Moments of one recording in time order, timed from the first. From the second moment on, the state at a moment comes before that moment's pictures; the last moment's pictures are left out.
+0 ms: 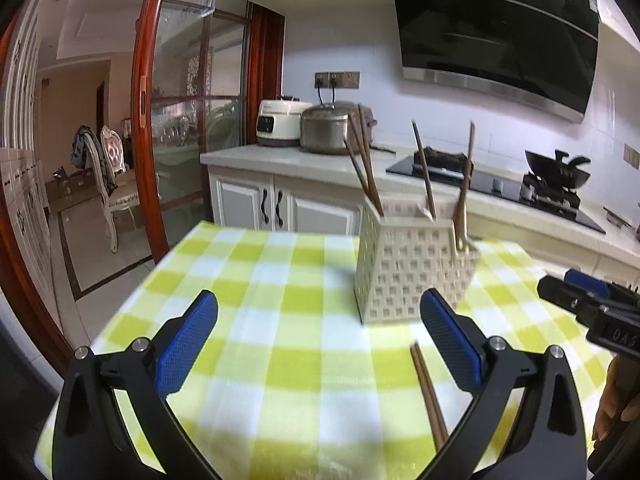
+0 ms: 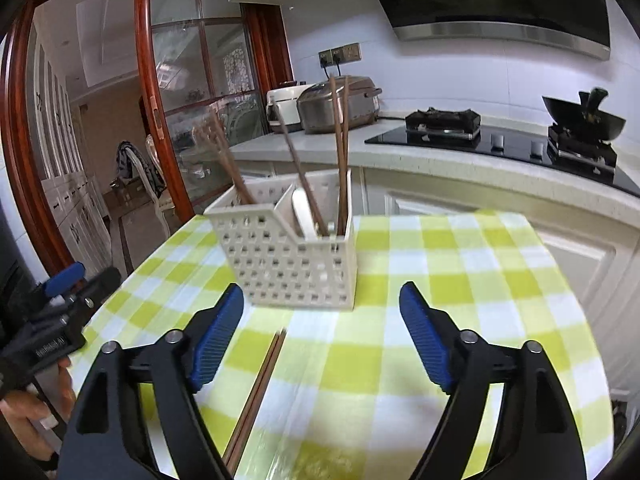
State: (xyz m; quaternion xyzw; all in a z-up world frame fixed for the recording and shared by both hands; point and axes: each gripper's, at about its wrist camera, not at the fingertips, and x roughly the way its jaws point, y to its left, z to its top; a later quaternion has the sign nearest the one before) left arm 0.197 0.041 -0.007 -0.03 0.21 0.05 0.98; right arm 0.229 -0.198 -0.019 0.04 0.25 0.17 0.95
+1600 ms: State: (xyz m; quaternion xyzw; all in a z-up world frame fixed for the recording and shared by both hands) left arm 0.146 0.072 -0.062 -0.06 0.22 0.07 0.97; right arm 0.257 -0.099 -0.114 -0.03 0.41 0.14 0.90
